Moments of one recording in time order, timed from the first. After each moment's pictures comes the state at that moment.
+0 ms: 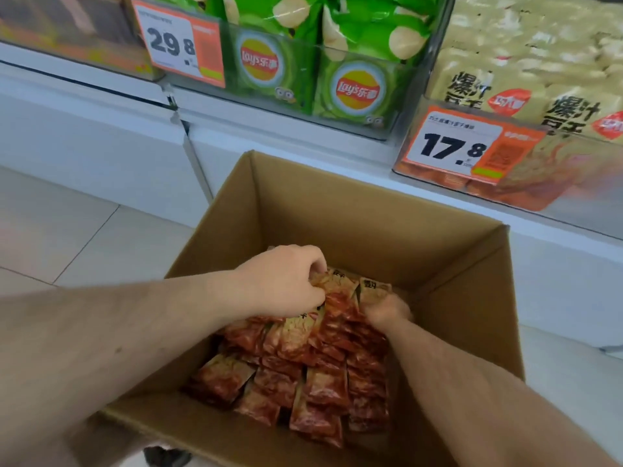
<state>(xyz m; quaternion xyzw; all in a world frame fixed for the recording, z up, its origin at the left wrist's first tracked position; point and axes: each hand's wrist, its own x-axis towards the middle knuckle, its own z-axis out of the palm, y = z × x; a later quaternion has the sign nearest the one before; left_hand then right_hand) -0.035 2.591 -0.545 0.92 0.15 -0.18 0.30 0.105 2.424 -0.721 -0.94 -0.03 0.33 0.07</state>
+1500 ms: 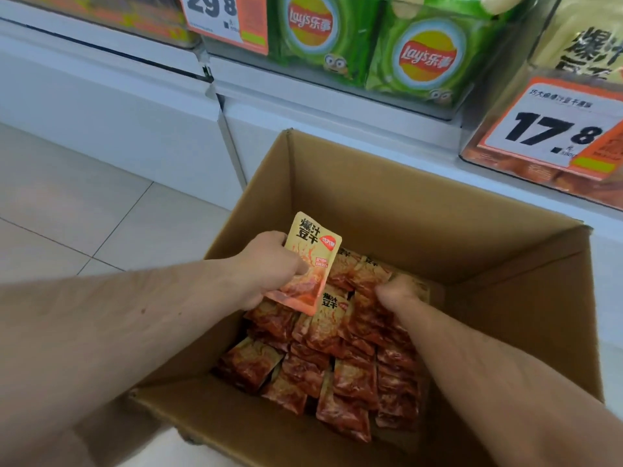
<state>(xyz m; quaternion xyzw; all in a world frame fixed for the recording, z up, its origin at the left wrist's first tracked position) -0.053 2.635 -0.585 0.64 0.47 -0.12 0.60 0.107 2.474 -0.754 -0.91 0.01 0.37 0.17</state>
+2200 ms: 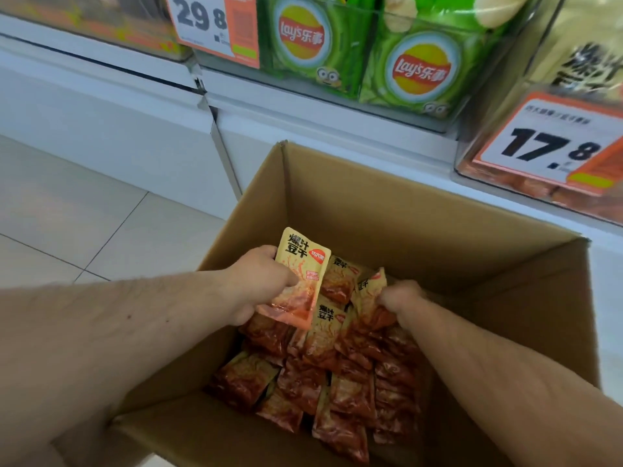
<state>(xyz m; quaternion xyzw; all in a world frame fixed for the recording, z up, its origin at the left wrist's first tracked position) -0.049 2.643 -0.598 0.61 0.49 -0.13 0.61 0.116 2.479 -0.726 -0.91 0.06 0.37 0.19</state>
